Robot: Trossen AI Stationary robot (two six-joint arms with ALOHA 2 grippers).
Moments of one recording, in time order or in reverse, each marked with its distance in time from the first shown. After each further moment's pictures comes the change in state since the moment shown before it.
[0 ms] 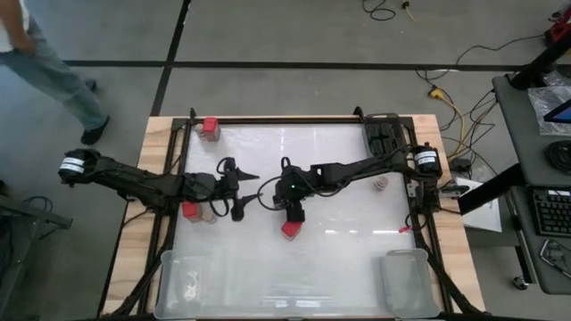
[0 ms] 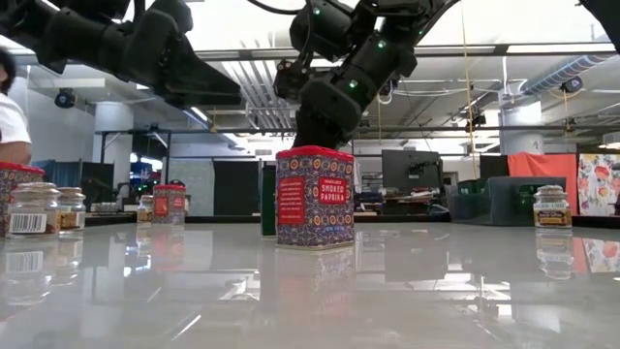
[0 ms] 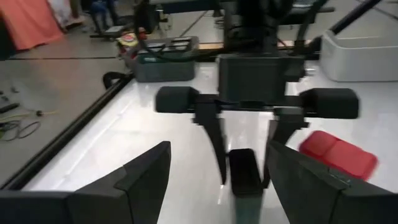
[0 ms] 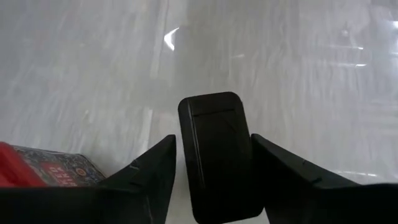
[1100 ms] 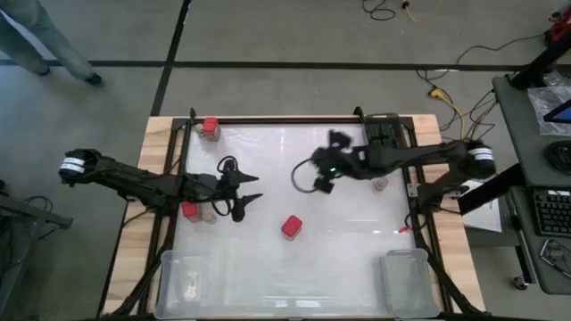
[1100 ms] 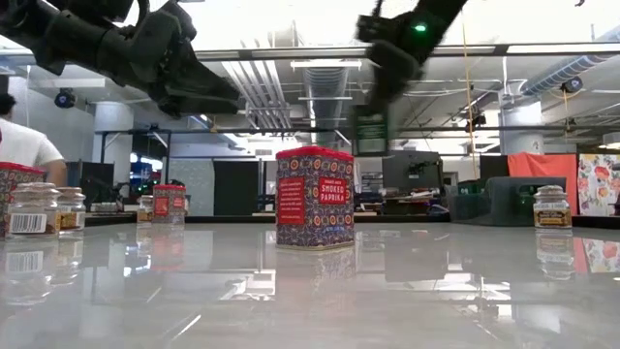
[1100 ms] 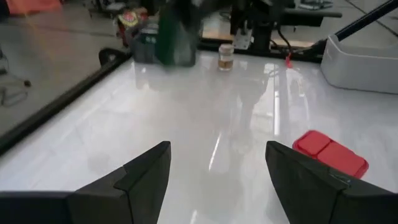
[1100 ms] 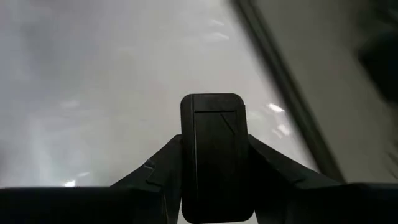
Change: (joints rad) left arm 0.000 0.007 0.000 -0.039 -0.003 -0.147; right arm -0.040 -0.472 -0.153 -0.368 0.543 0.172
